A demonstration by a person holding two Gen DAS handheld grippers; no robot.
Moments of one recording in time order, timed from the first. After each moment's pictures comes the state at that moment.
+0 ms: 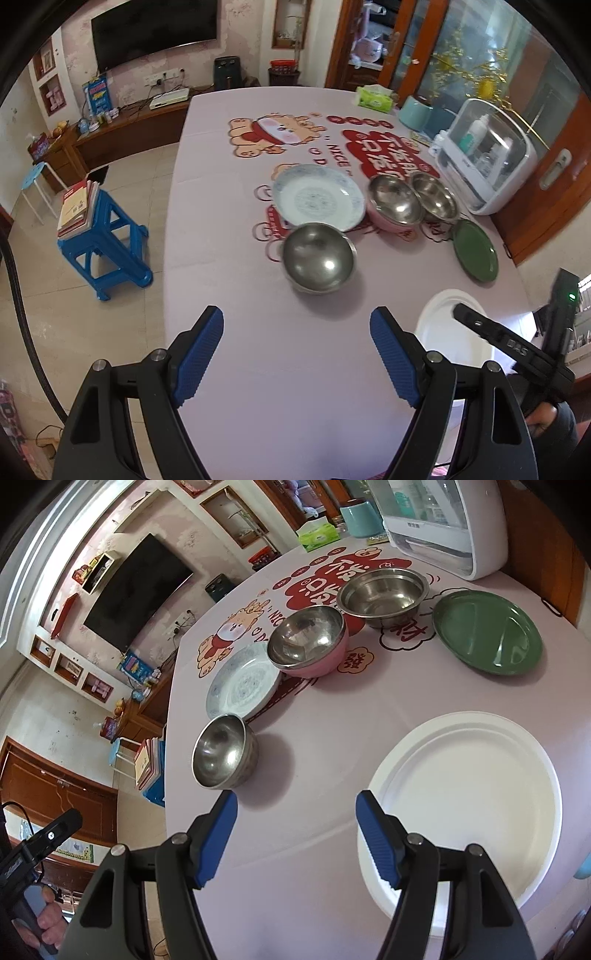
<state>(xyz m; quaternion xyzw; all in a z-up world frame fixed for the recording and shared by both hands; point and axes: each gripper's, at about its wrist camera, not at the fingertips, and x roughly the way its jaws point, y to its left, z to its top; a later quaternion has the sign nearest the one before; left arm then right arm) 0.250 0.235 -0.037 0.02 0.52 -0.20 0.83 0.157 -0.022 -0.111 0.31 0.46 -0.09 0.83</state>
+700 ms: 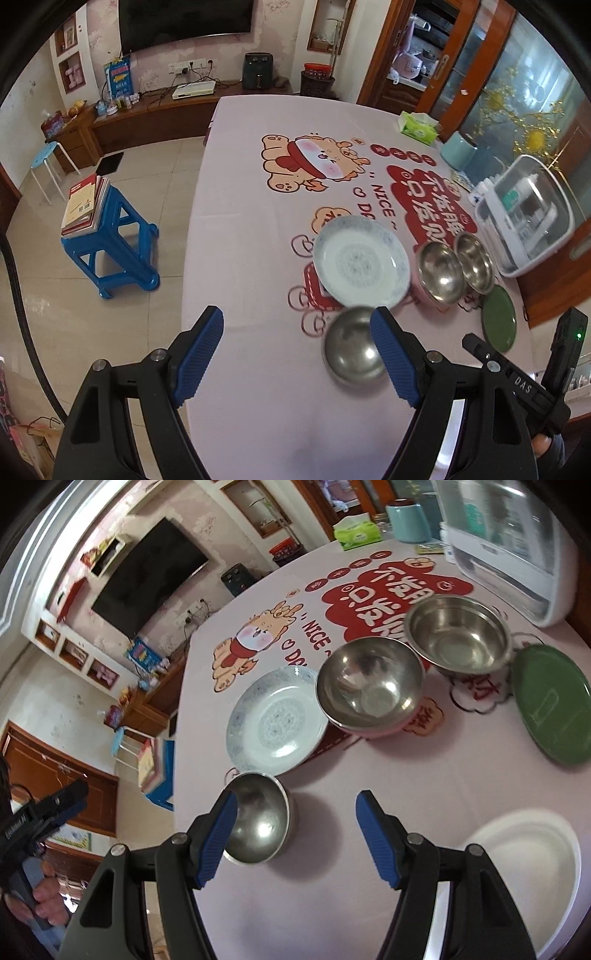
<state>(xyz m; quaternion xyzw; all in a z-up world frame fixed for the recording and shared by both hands) 0.393 0.249 -0.045 -0.02 0.53 -0.15 0.83 0.281 -0.020 -0.113 0.27 0.48 -0.06 0.83</state>
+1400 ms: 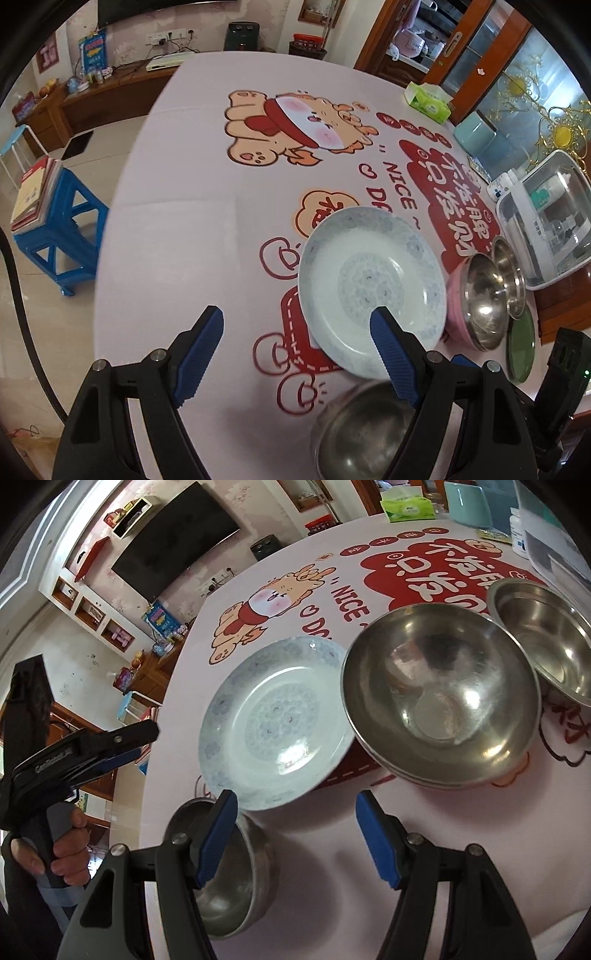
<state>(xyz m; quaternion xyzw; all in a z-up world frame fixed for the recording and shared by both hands) 0.489 0.174 -0.185 -0.04 0.56 -0.19 0.80 0.356 -0.019 -0.203 0.24 0.50 0.01 0.83</state>
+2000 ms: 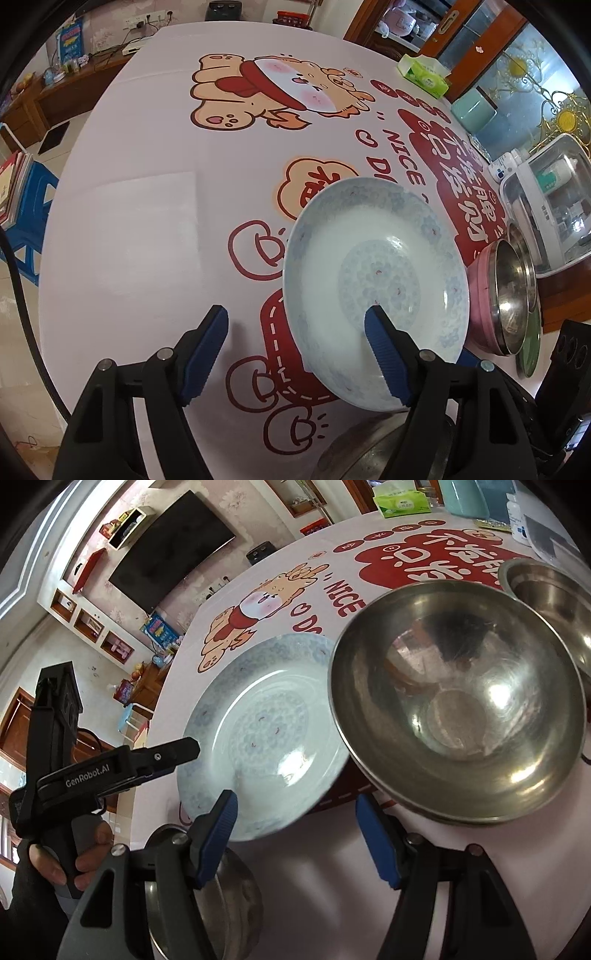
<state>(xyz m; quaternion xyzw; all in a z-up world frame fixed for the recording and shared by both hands) 0.511 0.152 -0.240 -0.04 0.59 -0.23 0.78 0.370 -0.024 -0.231 0.26 0.48 0.01 0.84</state>
